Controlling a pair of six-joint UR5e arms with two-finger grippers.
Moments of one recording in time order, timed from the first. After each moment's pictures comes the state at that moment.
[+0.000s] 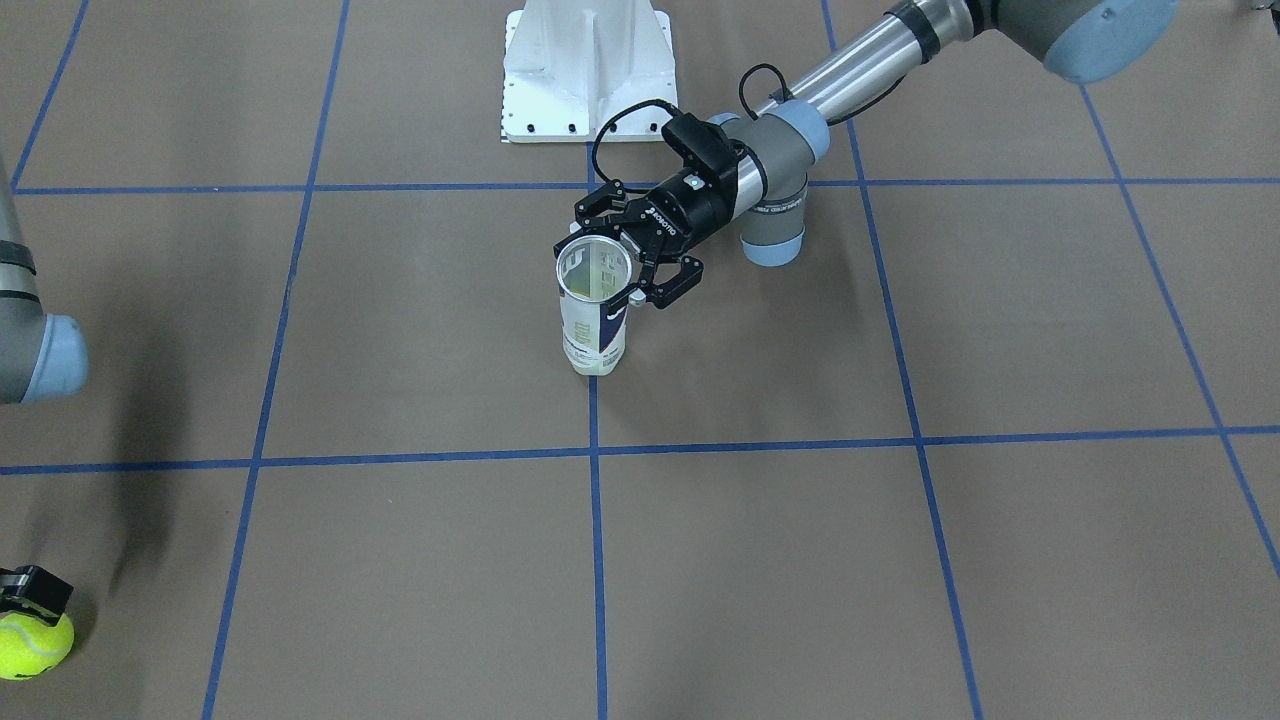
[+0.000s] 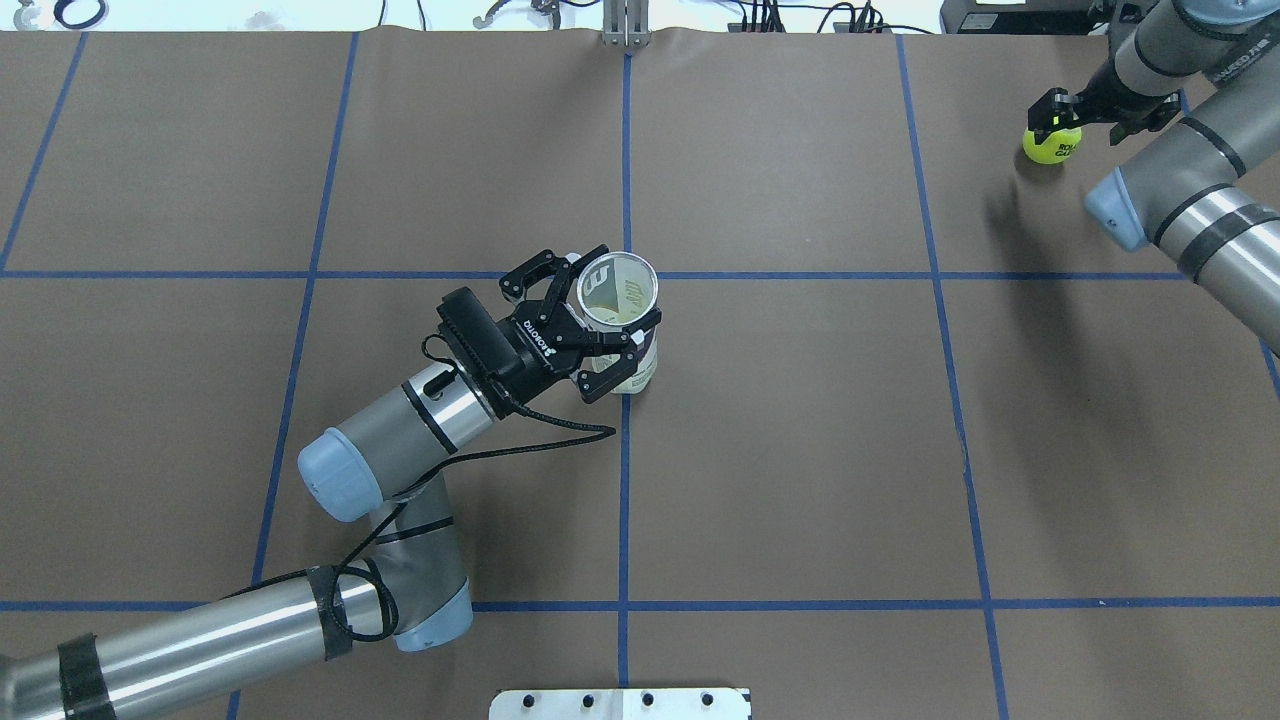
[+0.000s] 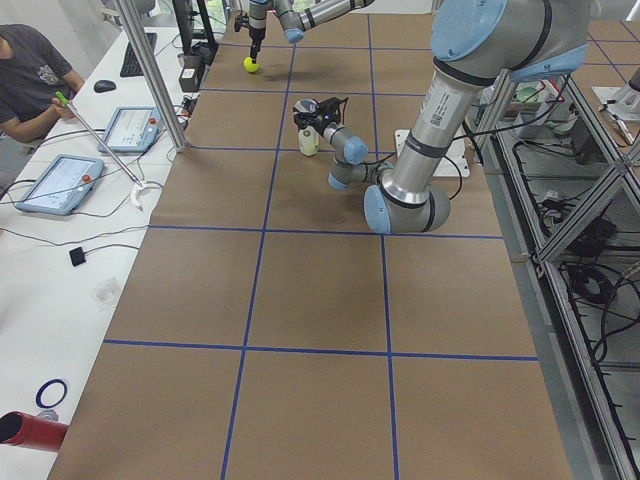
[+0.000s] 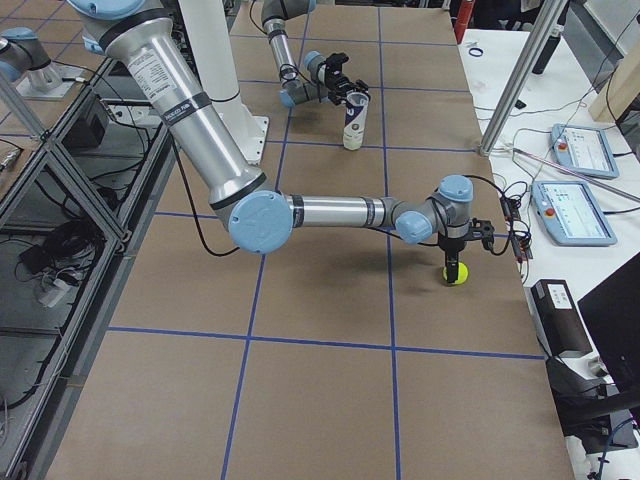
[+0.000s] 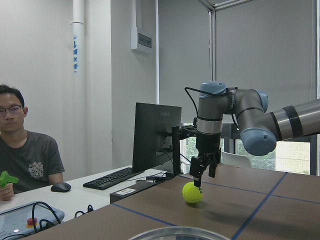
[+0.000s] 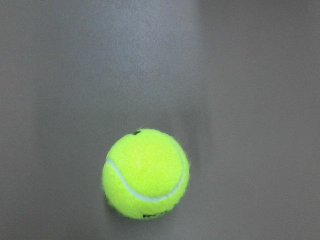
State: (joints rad) left arm -0.37 -2.26 -1.14 -3.54 -1.19 -0.25; right arm 1.15 -0.99 0.96 -1.03 2.01 0.72
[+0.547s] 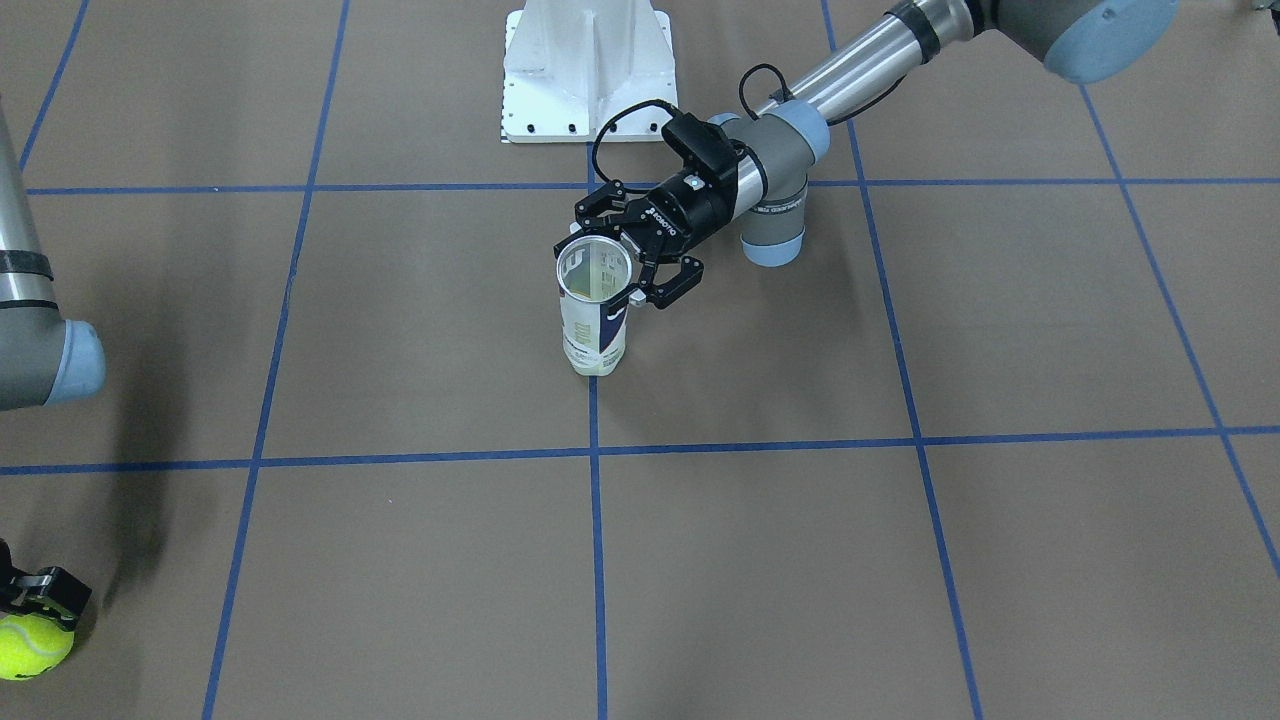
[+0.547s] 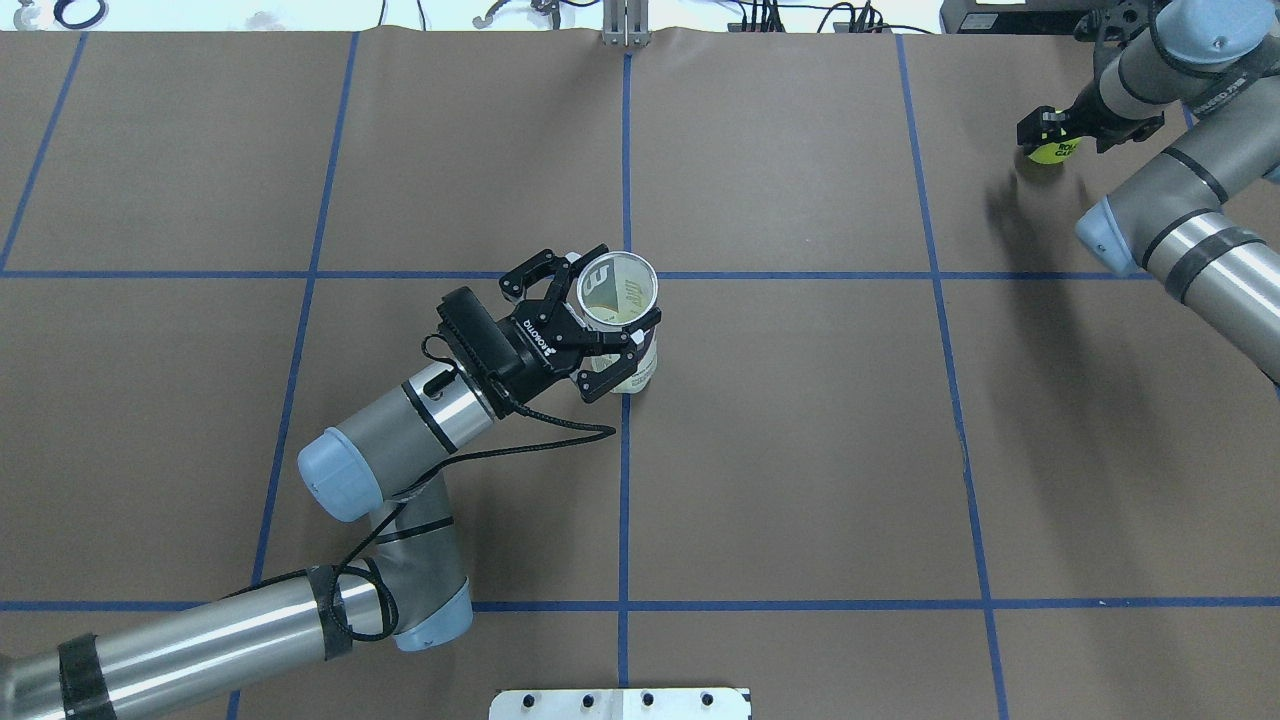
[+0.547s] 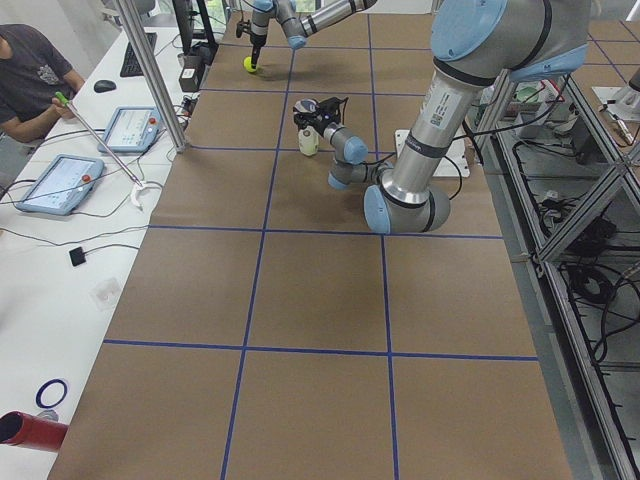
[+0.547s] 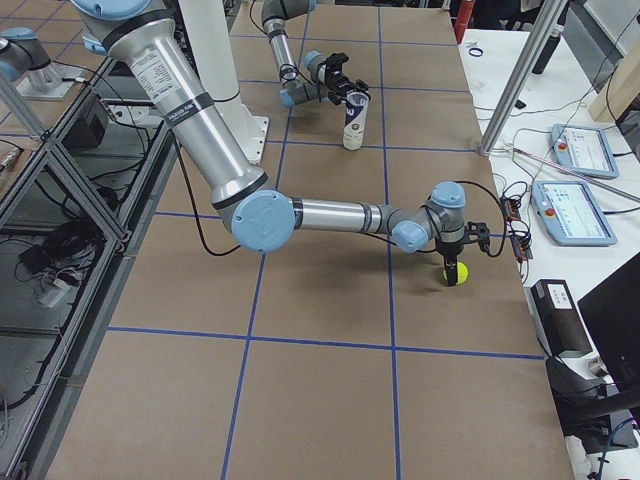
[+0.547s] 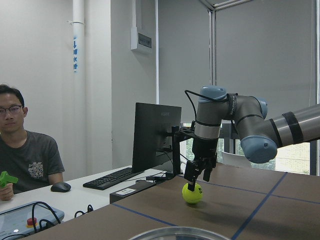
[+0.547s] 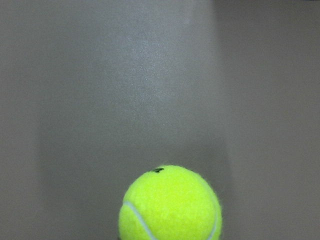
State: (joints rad) left arm -0.37 -2.26 -1.14 -3.55 -1.19 -0.25; right arm 1.12 -0.99 0.89 -0.90 1.95 0.72
